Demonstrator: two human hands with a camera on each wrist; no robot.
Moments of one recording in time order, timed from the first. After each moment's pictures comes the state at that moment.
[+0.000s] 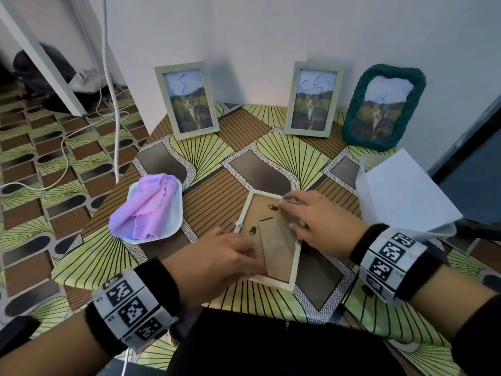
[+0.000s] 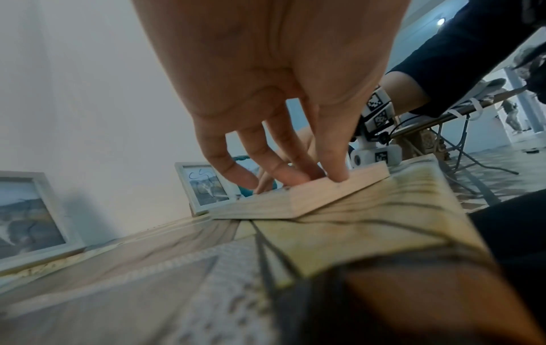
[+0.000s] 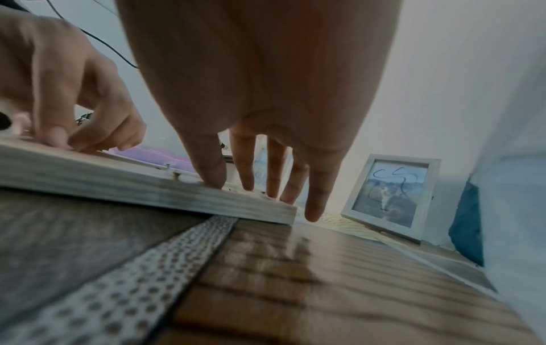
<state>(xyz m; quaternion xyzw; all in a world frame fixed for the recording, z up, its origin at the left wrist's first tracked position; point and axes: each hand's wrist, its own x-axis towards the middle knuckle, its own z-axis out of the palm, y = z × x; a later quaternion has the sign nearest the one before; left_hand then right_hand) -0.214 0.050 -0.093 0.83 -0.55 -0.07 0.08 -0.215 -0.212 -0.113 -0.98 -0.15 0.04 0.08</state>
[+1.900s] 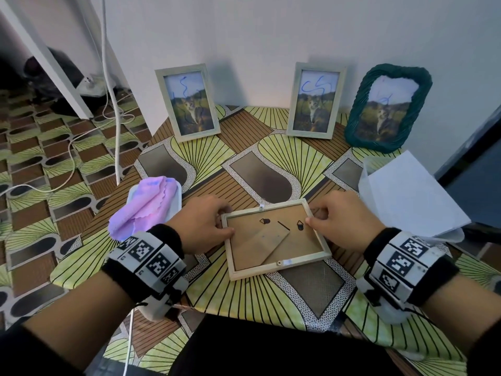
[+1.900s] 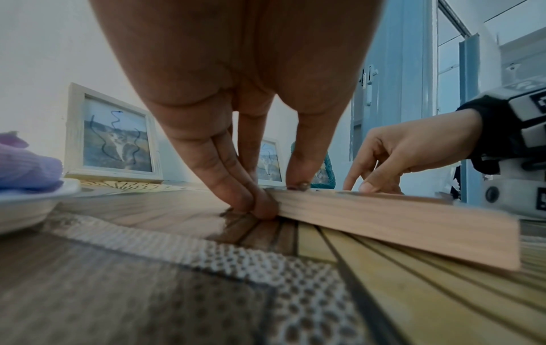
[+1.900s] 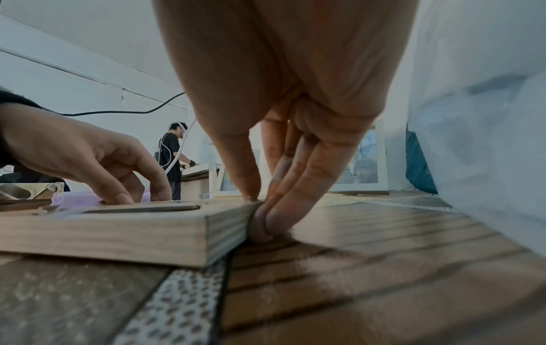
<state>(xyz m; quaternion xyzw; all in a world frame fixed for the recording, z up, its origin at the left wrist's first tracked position) -0.149 0.041 -0.102 0.94 -0.28 -0.07 0.16 -0.216 -0.230 -0.101 -0.98 -0.01 0.01 0.20</state>
